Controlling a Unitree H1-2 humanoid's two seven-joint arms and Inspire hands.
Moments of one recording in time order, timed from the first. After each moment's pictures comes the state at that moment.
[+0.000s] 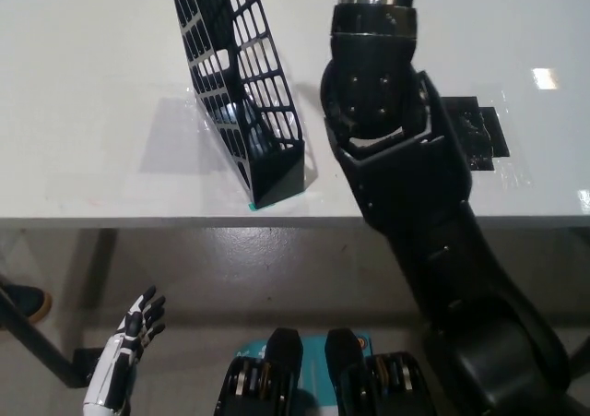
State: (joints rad) left_arm 0.03 0.14 0.05 0.17 -0.03 -0.23 -0.09; right_arm -1.12 0.16 0.13 0.33 -0.35 -0.11 -0.55
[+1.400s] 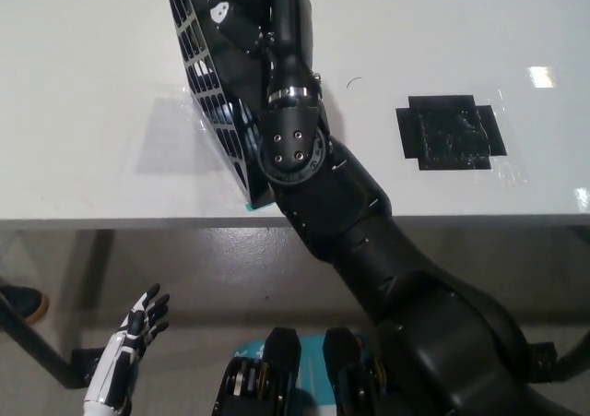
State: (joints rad) left_arm 0.03 0.15 0.04 0.17 -0.04 -0.23 -0.11; right_arm -1.21 0.26 0.09 1.12 -0.29 -0.31 -0.60
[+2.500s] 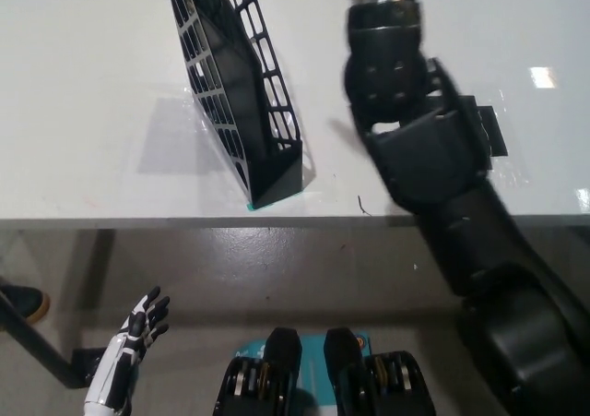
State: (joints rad) left_arm 0.03 0.16 0.04 0.17 -0.04 -0.23 -0.11; right_arm -1.14 0.05 0.14 0.44 -0.31 -0.23 -0.49
